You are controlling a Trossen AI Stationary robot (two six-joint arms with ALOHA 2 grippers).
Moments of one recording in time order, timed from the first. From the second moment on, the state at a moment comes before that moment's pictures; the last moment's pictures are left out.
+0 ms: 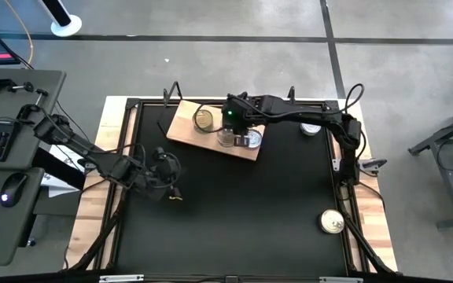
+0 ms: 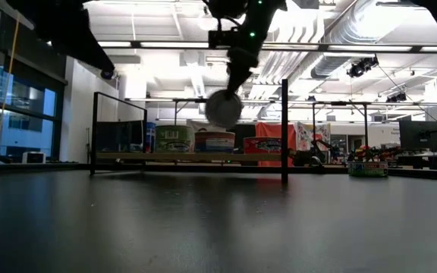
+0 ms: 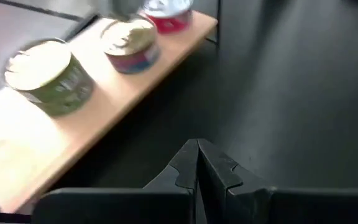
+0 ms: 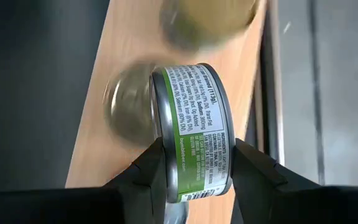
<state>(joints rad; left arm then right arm) -0.48 1.11 0.78 -0.62 -0.74 -0.62 -0.25 1.95 1.84 -0.98 0.23 -0.34</state>
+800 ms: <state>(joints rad) -0.57 0.85 0.78 -0.71 -0.79 -0.76 -0.28 2.05 1.83 -0.25 0.23 -0.39</state>
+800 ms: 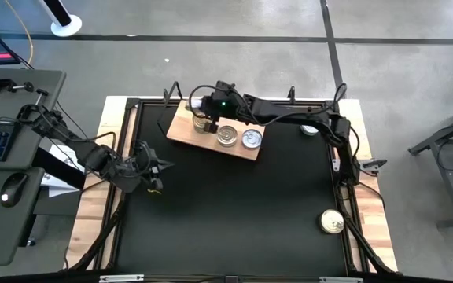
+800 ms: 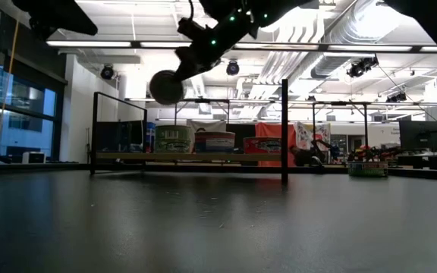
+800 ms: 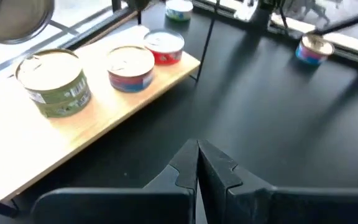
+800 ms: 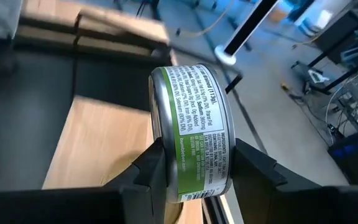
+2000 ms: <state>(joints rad) -0.58 0.92 0.78 -0.76 -0.76 -0.91 -0.07 2.36 1.83 -0.01 0.64 -0.86</state>
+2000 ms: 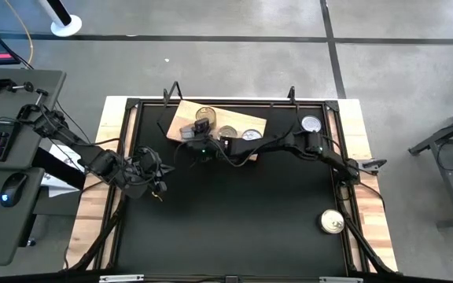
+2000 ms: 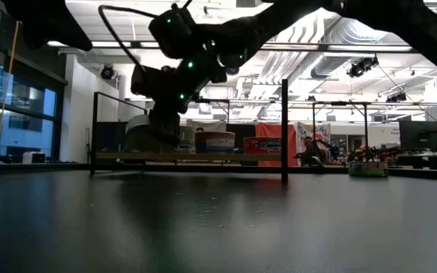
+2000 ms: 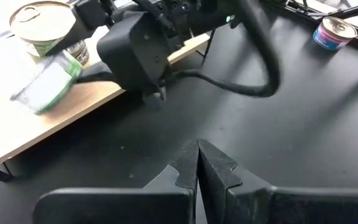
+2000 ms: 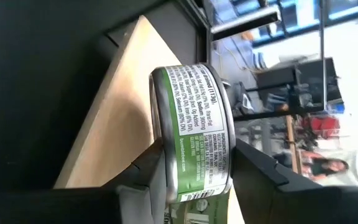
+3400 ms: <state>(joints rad) -0.58 0.92 0.78 -0.81 -0.74 -0.91 -0.07 2.38 1.83 -0.07 0.71 -0.68</state>
